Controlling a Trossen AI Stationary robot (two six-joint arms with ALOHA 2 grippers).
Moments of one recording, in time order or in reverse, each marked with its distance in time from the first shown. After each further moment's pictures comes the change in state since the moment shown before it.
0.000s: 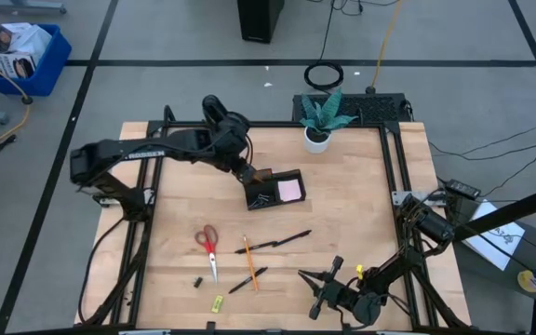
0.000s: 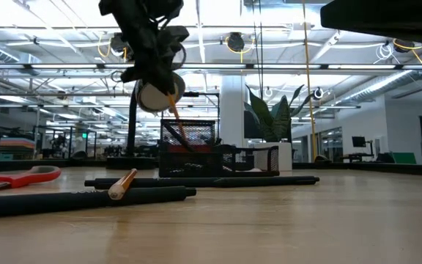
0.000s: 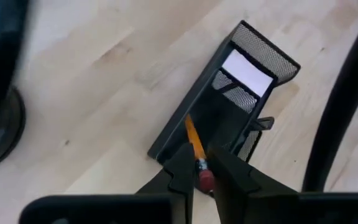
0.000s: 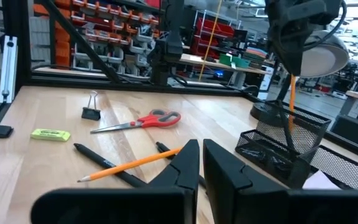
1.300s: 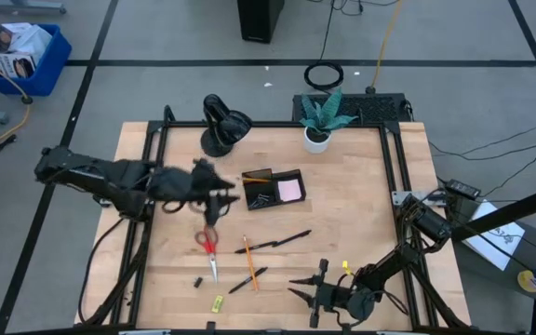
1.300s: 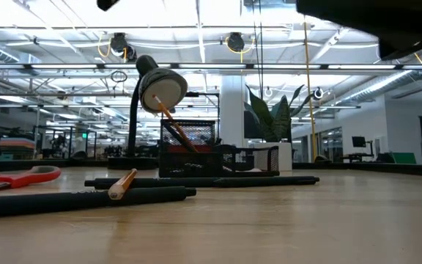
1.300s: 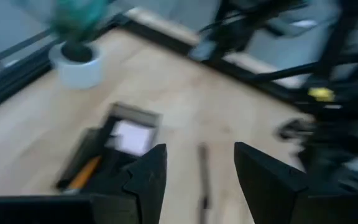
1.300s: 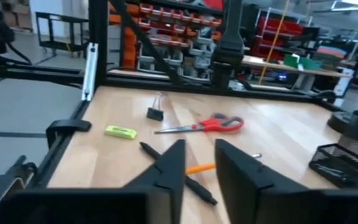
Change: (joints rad) left arm -0.506 -0.382 -0.106 0.219 -0.324 0.034; right arm -0.046 -0.001 -0.003 -0.014 -0.313 0.056
